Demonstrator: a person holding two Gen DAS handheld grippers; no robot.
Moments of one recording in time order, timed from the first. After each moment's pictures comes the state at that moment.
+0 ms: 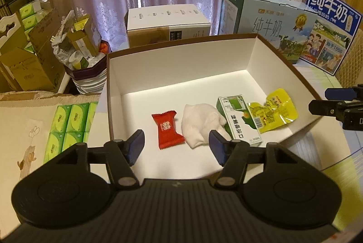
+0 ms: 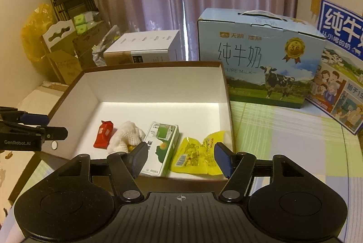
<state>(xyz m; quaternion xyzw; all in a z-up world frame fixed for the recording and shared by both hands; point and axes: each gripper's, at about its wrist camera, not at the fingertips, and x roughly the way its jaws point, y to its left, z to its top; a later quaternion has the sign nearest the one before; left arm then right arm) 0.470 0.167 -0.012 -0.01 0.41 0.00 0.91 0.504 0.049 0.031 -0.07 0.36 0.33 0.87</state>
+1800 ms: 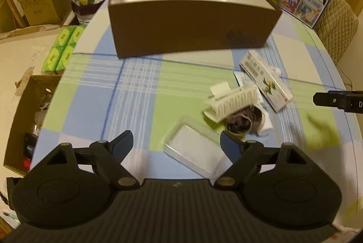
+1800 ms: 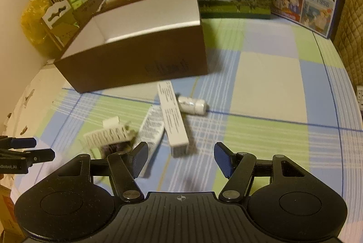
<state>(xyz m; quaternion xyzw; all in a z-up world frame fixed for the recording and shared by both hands) 0.276 0.105 -0.058 -0.07 0.49 0.01 0.87 0.372 -0.072 -0.012 -0.04 0.47 0.29 0.83</state>
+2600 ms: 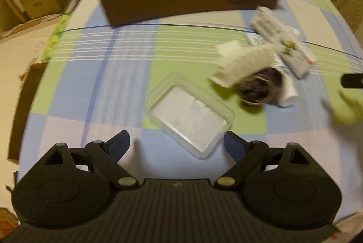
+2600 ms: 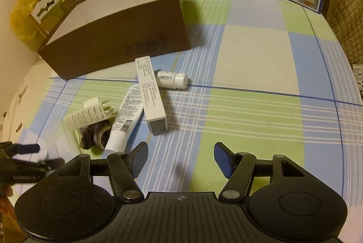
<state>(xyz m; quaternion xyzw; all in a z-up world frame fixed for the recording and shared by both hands) 0.283 0.090 -0.112 -0.02 0.53 0.04 0.84 0.376 -0.087 -0.039 -0.04 0.50 0.28 0.82</state>
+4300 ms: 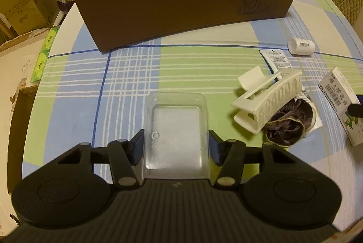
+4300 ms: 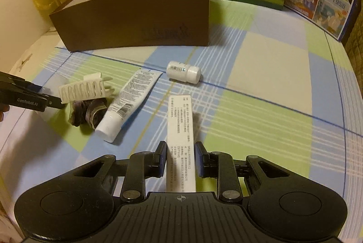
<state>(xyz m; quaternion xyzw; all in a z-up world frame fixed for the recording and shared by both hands) 0.338 0.106 -0.125 0.00 0.53 0.00 0.85 0.364 -0.072 -0.061 -0.13 0.46 0.32 0.82</state>
